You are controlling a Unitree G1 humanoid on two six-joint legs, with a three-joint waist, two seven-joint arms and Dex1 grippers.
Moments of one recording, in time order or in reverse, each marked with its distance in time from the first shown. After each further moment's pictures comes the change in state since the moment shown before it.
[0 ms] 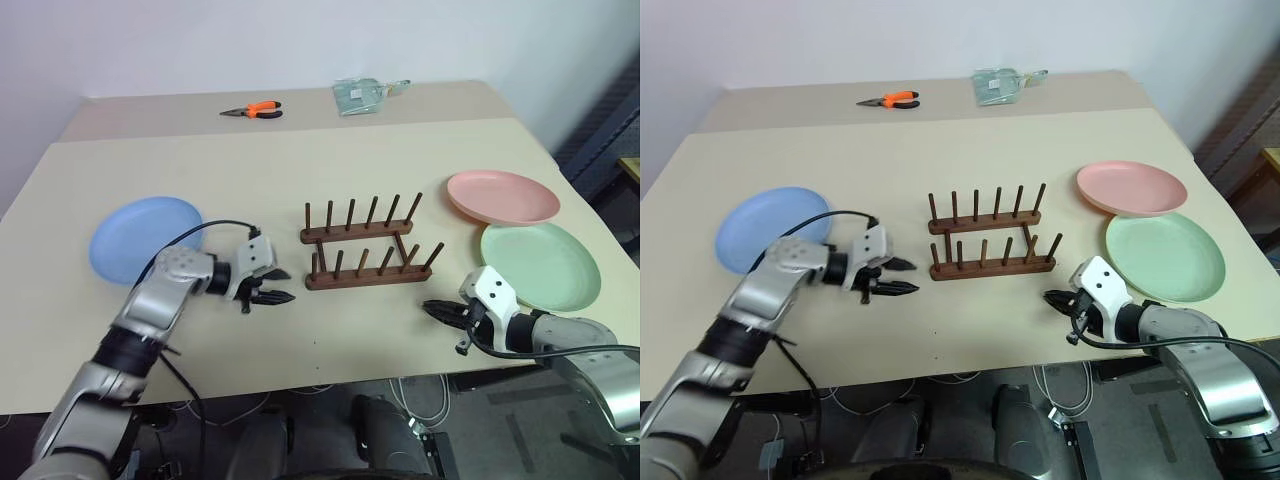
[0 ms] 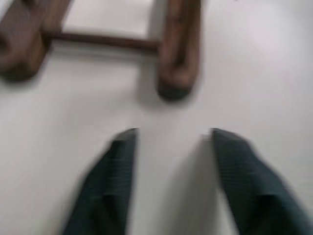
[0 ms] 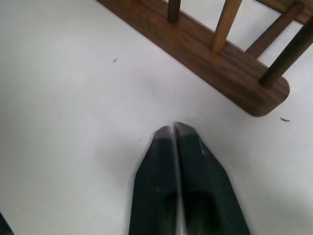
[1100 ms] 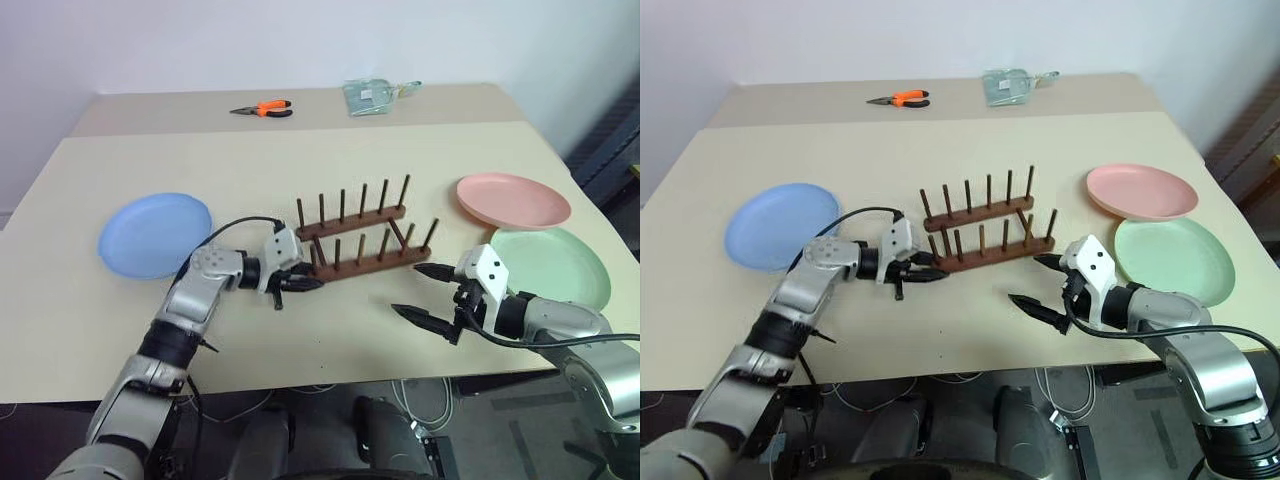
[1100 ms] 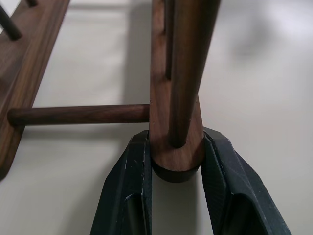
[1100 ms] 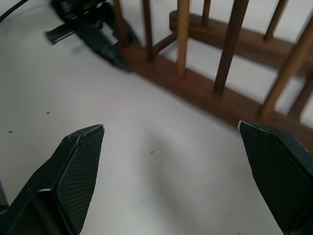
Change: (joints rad) left arm -0.086 -0.213 -0.018 0.112 0.070 -0.085 0.053; right arm -0.088 0.052 -0.027 -0.076 0.153 0.049 0.033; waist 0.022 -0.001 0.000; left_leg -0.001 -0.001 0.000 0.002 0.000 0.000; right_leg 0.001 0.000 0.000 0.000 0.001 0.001
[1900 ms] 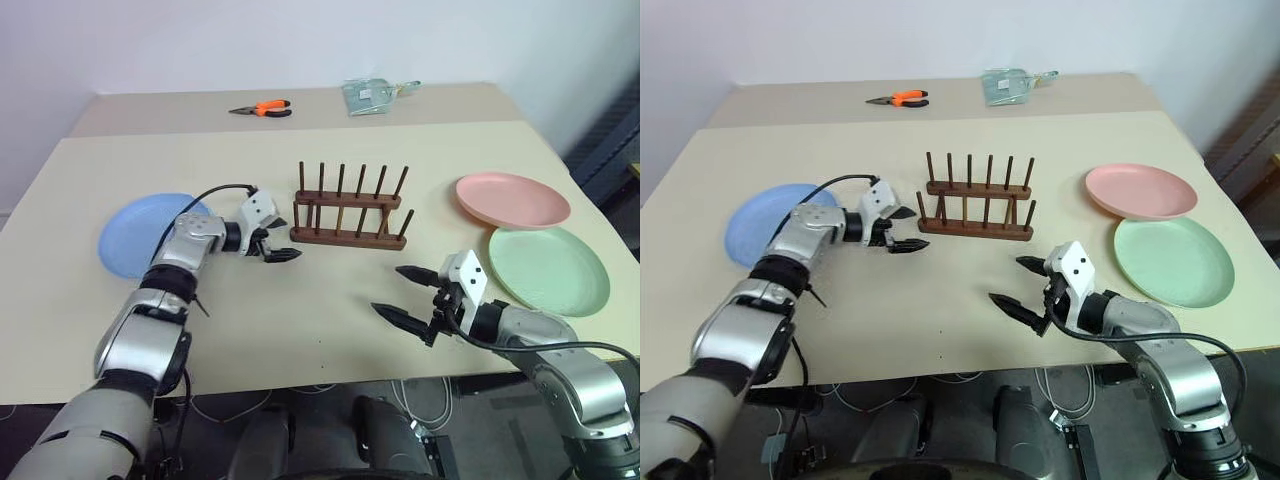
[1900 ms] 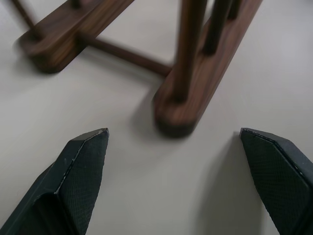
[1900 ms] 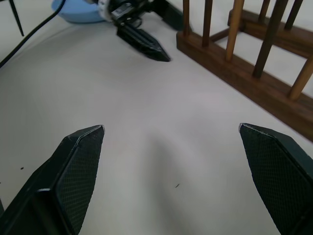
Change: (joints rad) left arm -0.472 -0.031 0.033 0.960 0.044 -0.429 0.047; right arm 0.031 0.145 0.051 -0.023 -0.012 -0.017 -0.083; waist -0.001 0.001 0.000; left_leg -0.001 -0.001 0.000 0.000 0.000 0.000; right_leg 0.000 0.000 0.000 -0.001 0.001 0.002
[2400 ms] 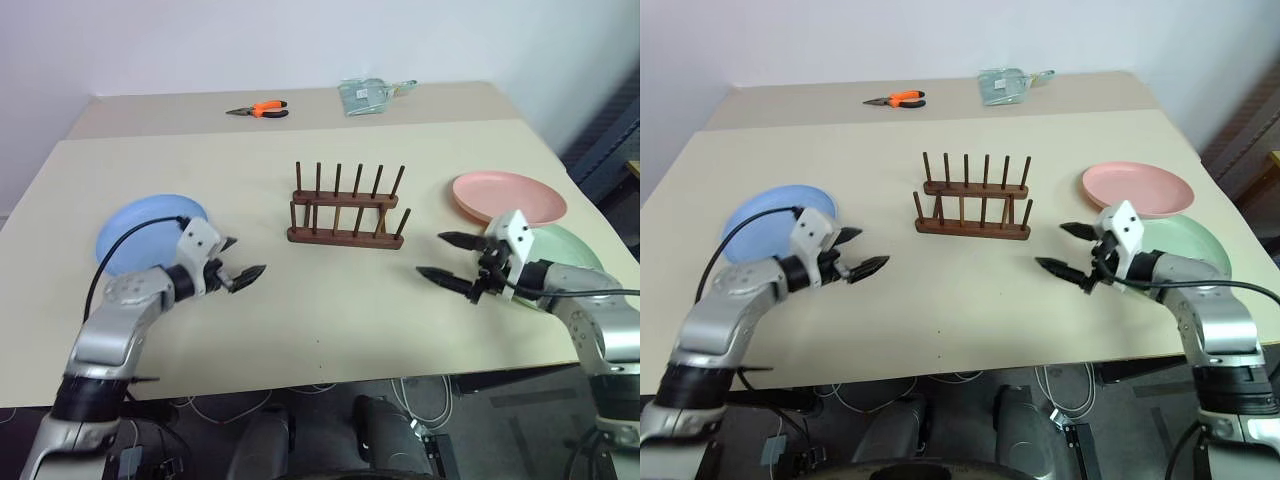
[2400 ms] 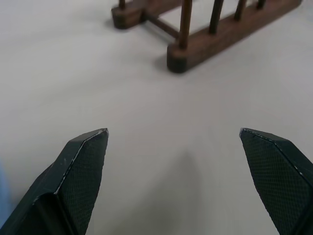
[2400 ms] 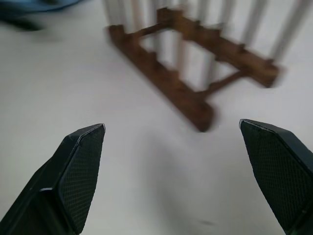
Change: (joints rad) left arm 0.628 0.221 0.206 -1.096 -0.250 0.557 0.328; right arm -0.220 -0.119 -0.072 0.363 -0.031 -0.133 0.228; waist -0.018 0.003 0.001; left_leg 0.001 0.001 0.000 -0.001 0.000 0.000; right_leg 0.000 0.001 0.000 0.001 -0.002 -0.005
